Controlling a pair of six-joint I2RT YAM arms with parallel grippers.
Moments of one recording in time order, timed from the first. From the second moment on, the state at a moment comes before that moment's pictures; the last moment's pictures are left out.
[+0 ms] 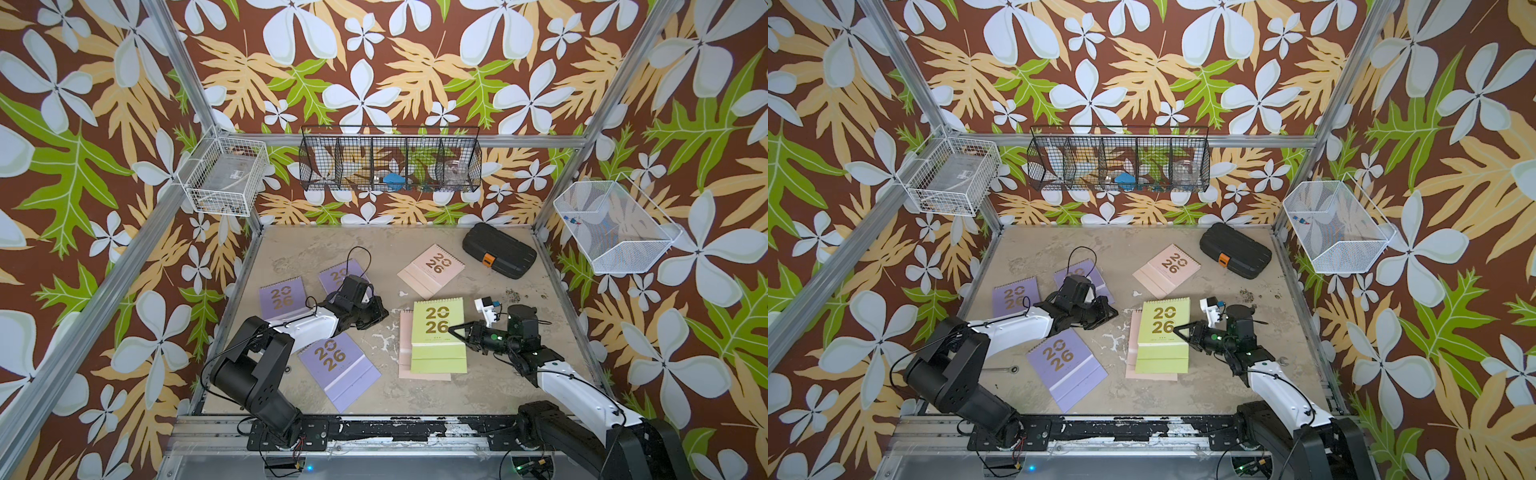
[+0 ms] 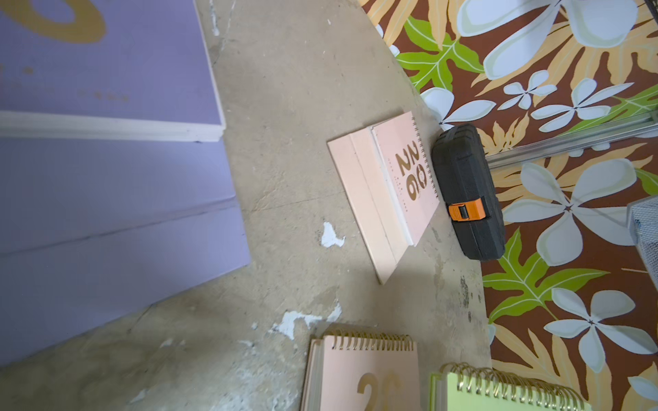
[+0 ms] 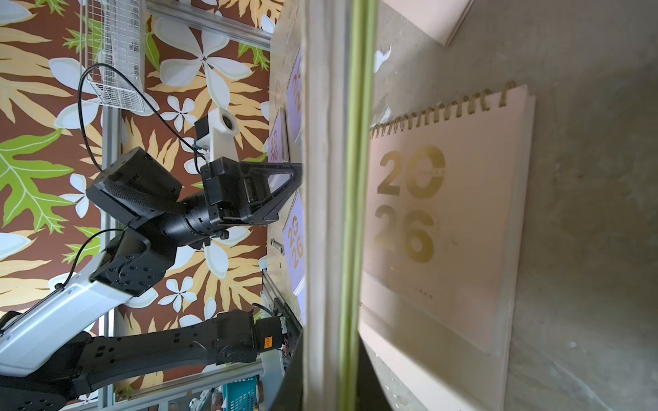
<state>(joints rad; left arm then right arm) -0.51 1.59 0.78 0.00 0.36 -0.93 0.18 1.01 0.31 0.12 -0.83 0.87</state>
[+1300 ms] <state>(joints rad) -0.60 1.68 0.69 0.15 0.40 -1.00 0.32 1.35 0.29 0.47 -0.74 0.96</state>
